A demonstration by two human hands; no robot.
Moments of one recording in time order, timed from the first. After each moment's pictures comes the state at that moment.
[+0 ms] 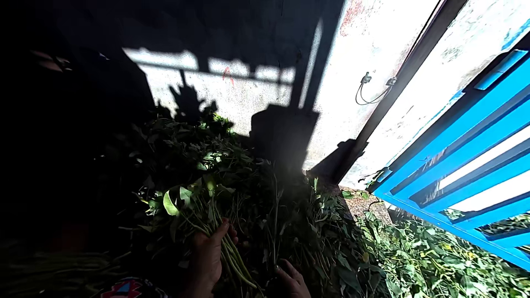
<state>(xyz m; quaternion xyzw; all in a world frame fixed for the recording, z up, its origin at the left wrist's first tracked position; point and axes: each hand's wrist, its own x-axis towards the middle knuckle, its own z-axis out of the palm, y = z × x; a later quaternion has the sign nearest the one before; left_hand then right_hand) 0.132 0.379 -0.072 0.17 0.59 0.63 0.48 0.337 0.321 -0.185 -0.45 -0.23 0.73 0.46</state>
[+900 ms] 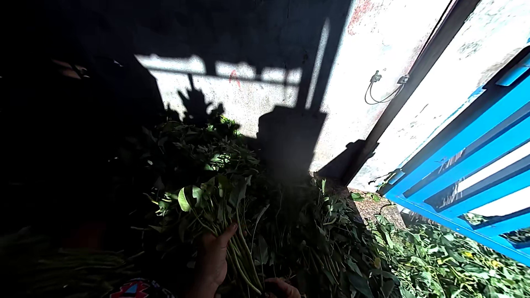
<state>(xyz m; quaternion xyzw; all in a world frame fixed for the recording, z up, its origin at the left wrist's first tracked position) 0.124 0.382 -0.080 0.20 0.56 0.64 0.50 0.326 0.305 -0.202 -0.38 -0.51 0.66 0.41</state>
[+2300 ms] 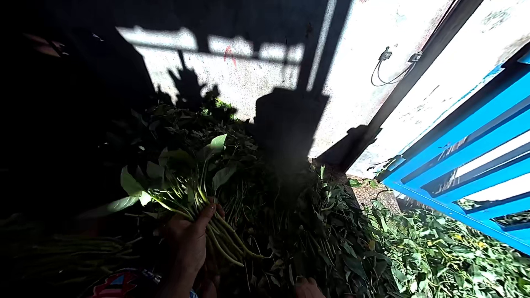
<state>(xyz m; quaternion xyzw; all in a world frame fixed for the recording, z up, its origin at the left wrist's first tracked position) 0.099 0.375 -0.051 0.32 0.55 0.69 0.35 0.357 0.296 -0.184 -0.66 -0.65 0.33 -0.18</state>
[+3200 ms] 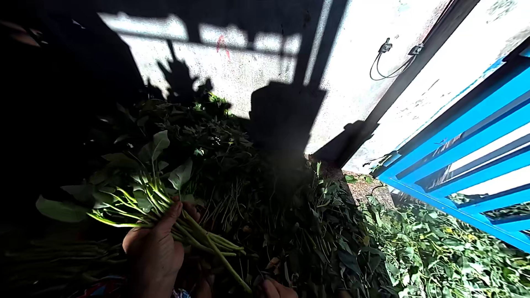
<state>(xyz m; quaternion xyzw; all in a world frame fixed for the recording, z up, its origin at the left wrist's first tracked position) 0.091 0.377 -0.034 0.18 0.57 0.74 0.31 0.310 0.279 -0.152 -0.50 -0.74 0.27 0.35</state>
